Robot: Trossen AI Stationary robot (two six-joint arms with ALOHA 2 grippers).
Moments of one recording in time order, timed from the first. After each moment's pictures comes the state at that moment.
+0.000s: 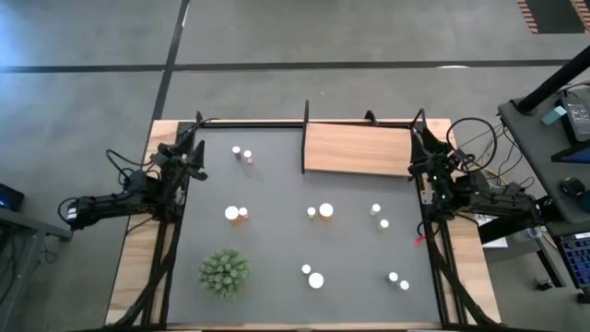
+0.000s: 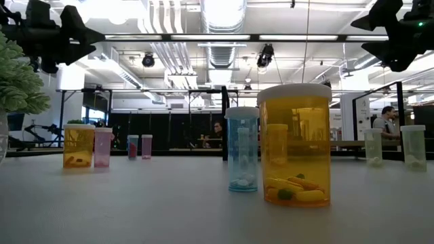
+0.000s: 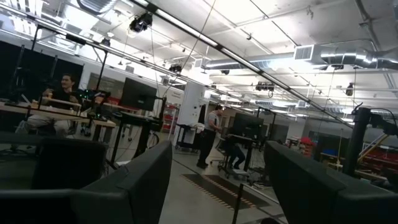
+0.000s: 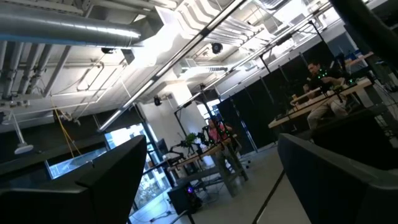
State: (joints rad) left arm 0.14 0.06 0.00 0.57 -0.76 0.14; right arm -0.14 0.07 0.02 0.71 0.79 -0.03
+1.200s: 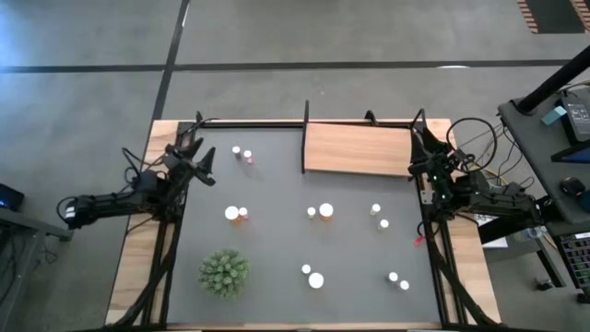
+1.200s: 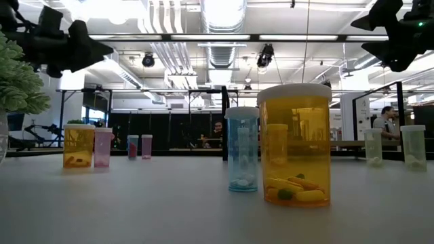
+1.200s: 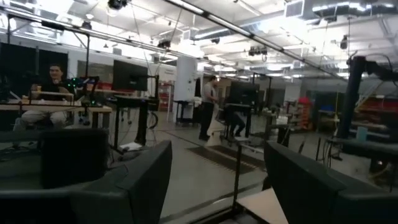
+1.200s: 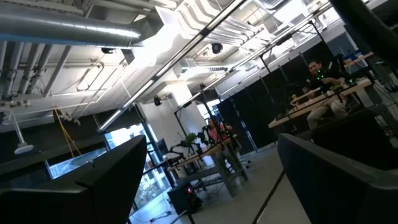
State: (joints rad) left arm 0.14 0.10 0.00 0.42 -0.72 0.14; right arm -0.14 0.07 0.02 0.71 0.79 -0.03
